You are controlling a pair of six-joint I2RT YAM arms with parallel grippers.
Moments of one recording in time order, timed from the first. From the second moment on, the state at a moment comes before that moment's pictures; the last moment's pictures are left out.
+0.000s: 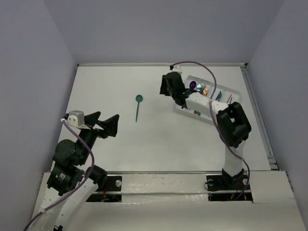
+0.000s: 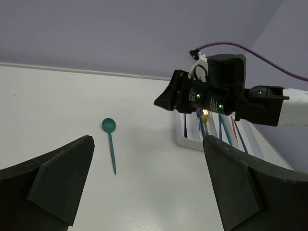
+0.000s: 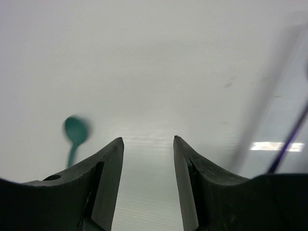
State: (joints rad) left arm -0.50 0.25 0.70 -0.32 -0.16 -0.34; right arm 0.56 1.95 1.45 -0.01 0.34 0.48
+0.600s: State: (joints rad) left arm -0.49 0.27 0.70 -0.31 -0.15 -0.34; right arm 0.88 2.33 1.81 -0.22 0.38 0.47
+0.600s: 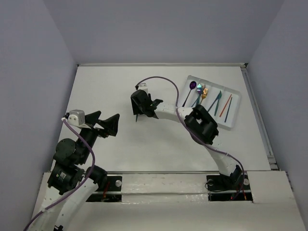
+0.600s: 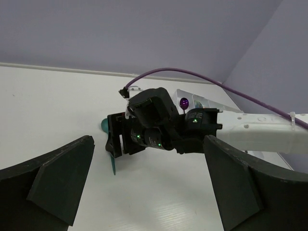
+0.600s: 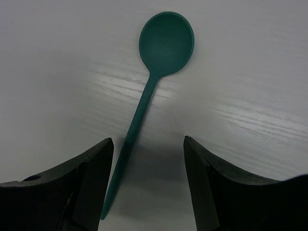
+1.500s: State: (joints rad) left arm -0.49 0.27 0.70 -0.30 -0.14 -0.34; right arm 0.83 2.21 1.60 -0.15 0.45 0.48
